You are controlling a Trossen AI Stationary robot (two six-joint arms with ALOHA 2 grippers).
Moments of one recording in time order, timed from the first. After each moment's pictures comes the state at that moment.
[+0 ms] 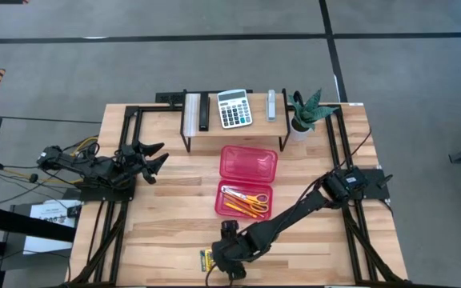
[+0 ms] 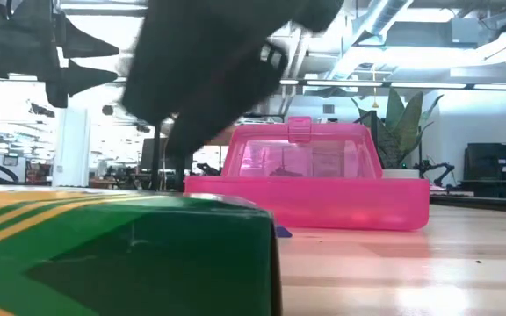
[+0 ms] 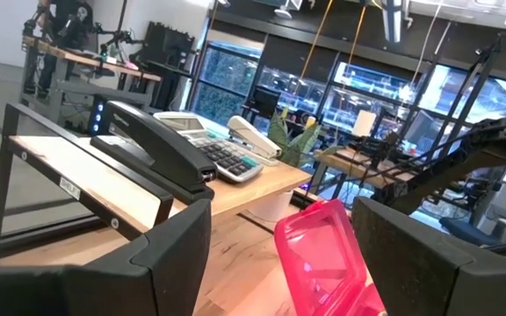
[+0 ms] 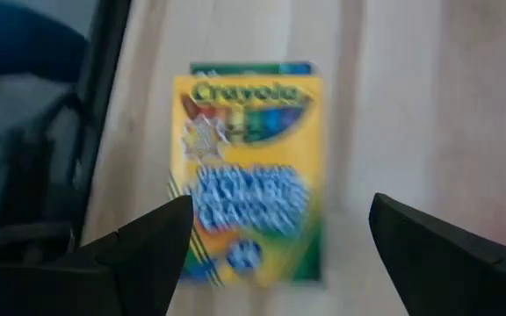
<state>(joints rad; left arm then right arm) -0.30 0.04 0.03 0.19 -0.81 -0.22 0.52 2.31 1.94 -0.68 0.13 0.35</state>
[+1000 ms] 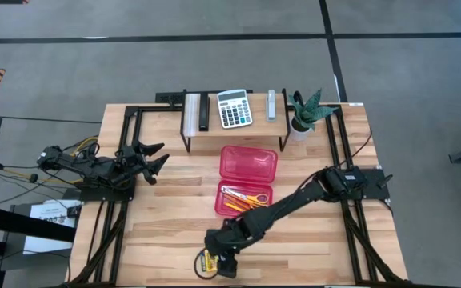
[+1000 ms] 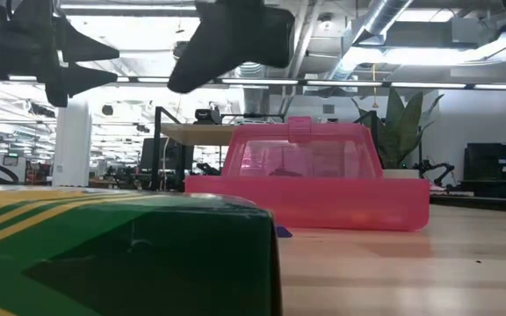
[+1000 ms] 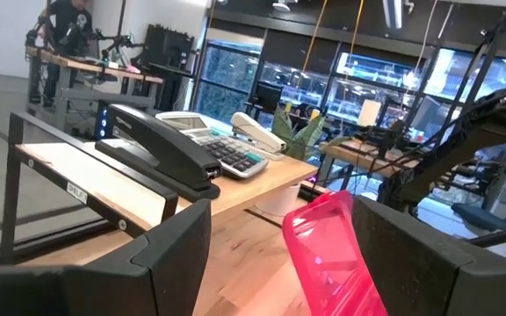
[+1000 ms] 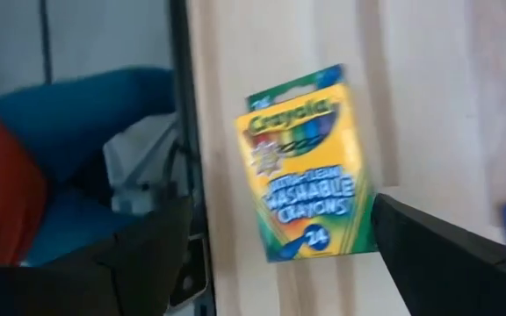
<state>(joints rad) -0.30 0.04 0.03 0.17 -0.81 -0.18 0.45 2.30 2.07 -0.77 -0.18 0.65</state>
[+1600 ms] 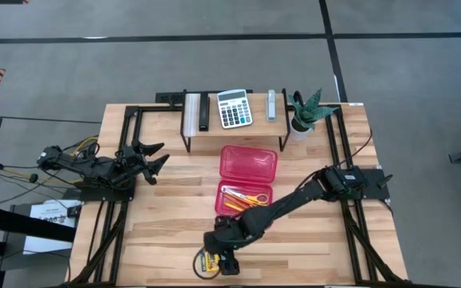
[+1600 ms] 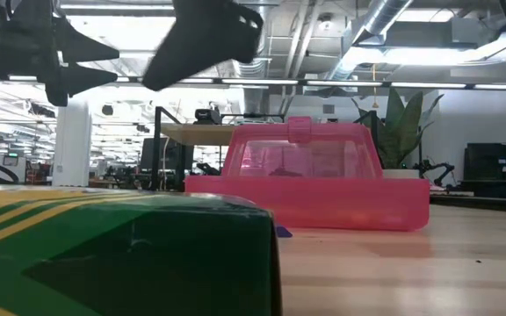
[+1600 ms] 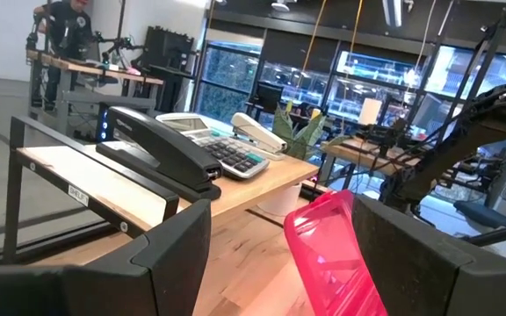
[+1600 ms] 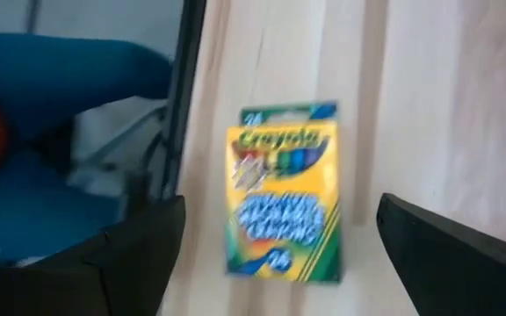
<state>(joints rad) -0.30 0.04 0.03 0.17 -0.81 -0.16 0.43 2.30 2.07 -0.74 -0.11 0.38</state>
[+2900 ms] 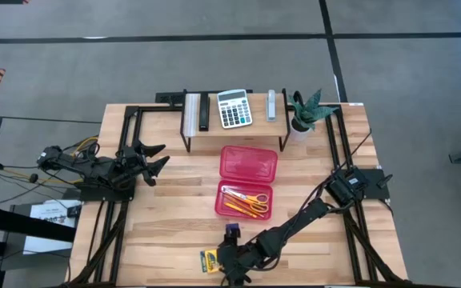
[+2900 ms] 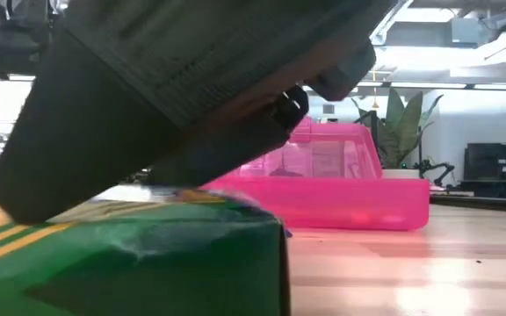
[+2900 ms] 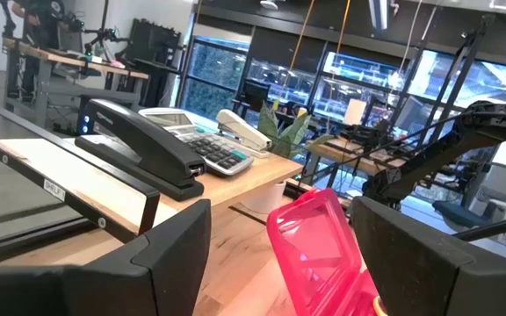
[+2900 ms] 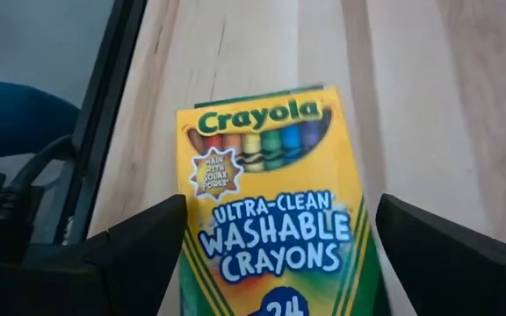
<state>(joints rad) -0.30 0.04 0.03 0.17 -0.77 -0.20 0.59 2.29 1.68 -0.28 0.30 0.45</state>
